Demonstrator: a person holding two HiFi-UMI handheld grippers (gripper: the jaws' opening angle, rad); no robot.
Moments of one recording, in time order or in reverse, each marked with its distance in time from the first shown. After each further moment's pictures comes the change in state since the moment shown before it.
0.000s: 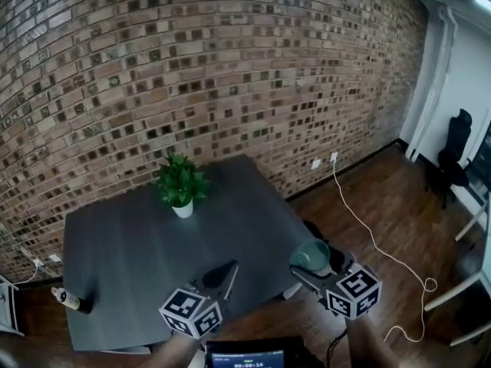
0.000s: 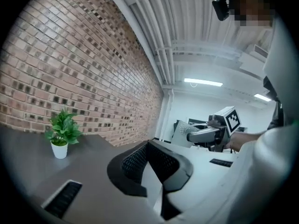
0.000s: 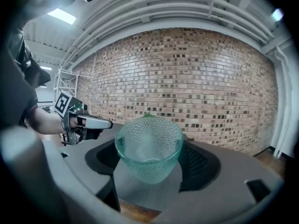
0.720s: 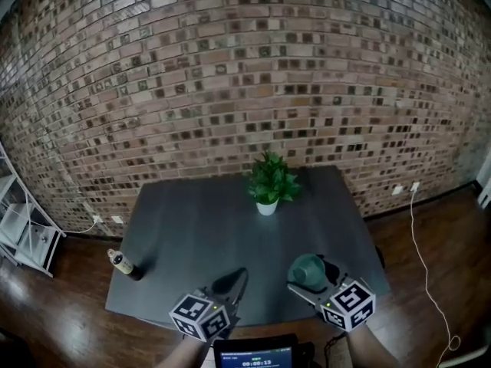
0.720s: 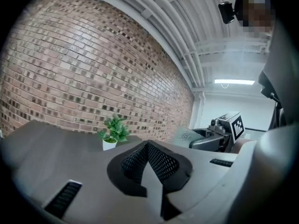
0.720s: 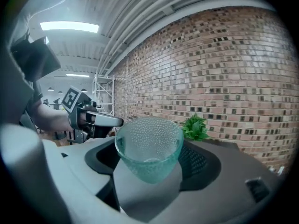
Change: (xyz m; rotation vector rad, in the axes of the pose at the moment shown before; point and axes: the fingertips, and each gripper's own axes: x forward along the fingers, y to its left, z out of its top) left arm -0.131 0.095 0.010 -0.040 -0.062 0.405; right arm 0.119 0.147 0.019 -0.111 -0.008 0.470
